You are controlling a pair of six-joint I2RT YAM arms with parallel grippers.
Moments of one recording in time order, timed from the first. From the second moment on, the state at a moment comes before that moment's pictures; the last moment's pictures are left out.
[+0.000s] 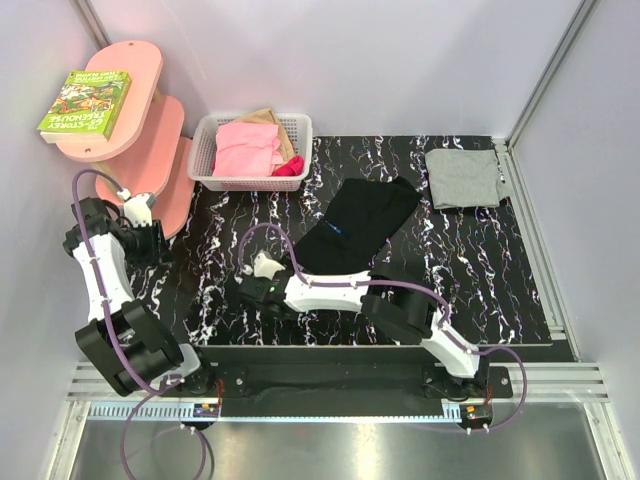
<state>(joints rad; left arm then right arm) 0.58 1.31 1.11 -0.98 0.51 0.47 1.27 2.27 1.71 -0.84 0.84 0.28</state>
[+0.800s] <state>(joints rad) 0.58 1.30 1.14 -0.98 0.51 0.47 1.39 2.18 1.91 -0.99 0.34 0.36</state>
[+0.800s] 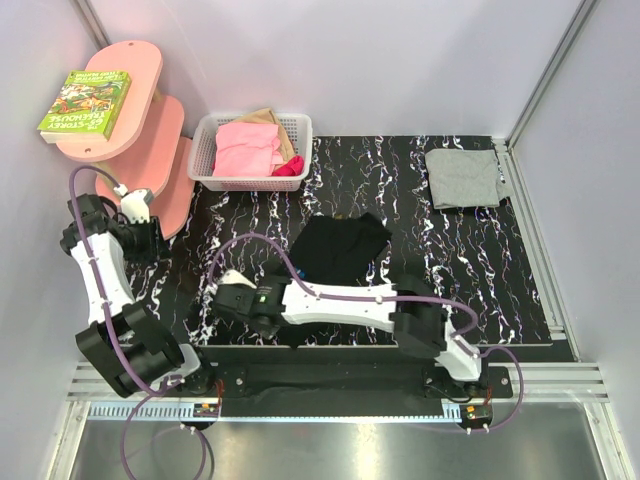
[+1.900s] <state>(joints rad) 0.58 1.30 1.19 -1.02 0.51 0.47 0.80 1.78 1.57 -0.74 -0.28 0.43</state>
